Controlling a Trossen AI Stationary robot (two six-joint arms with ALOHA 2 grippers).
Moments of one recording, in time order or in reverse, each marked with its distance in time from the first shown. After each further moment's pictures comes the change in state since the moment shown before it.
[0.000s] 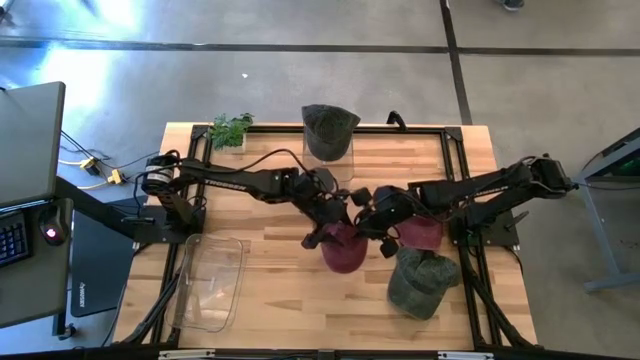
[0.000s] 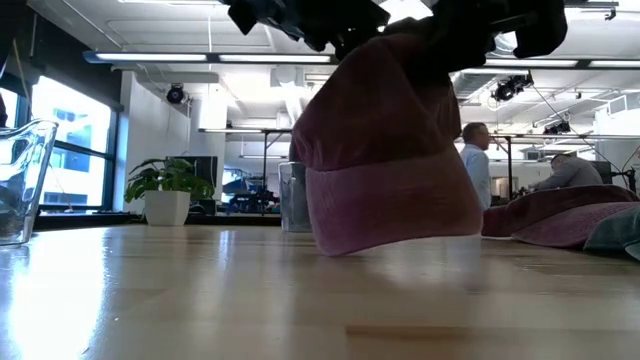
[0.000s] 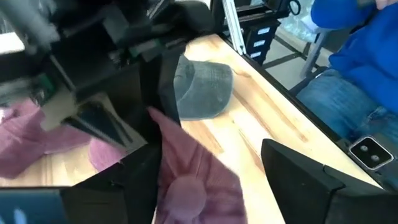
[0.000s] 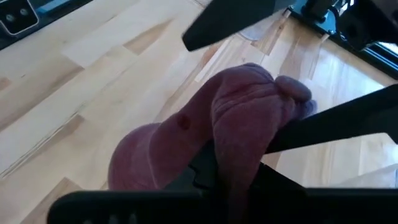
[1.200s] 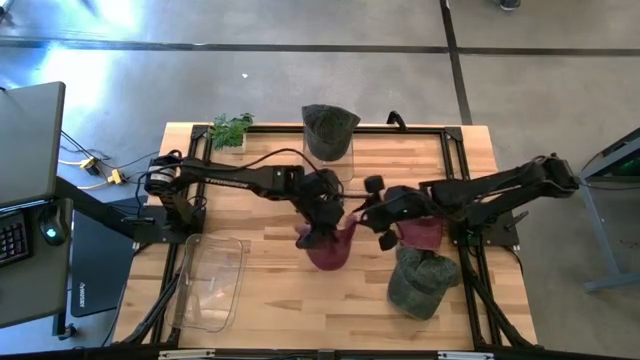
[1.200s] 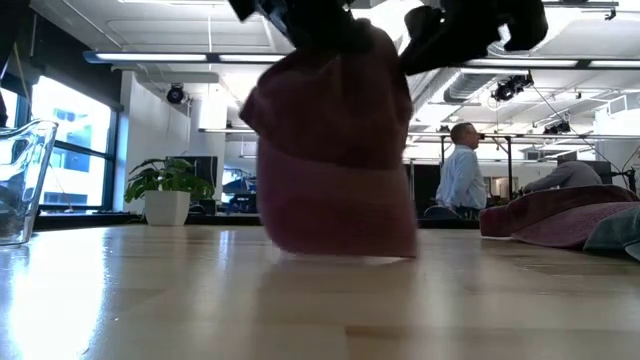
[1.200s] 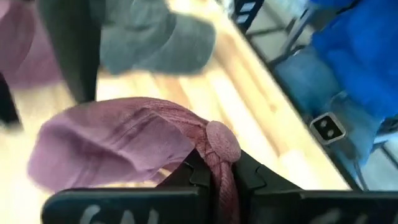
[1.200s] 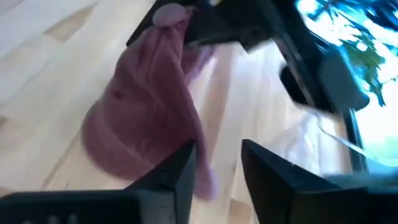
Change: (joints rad) left arm -0.007 0.013 0.130 -0.348 0.028 -0.056; right arm 0.039 -0.102 0.000 -0.070 0.317 0.094
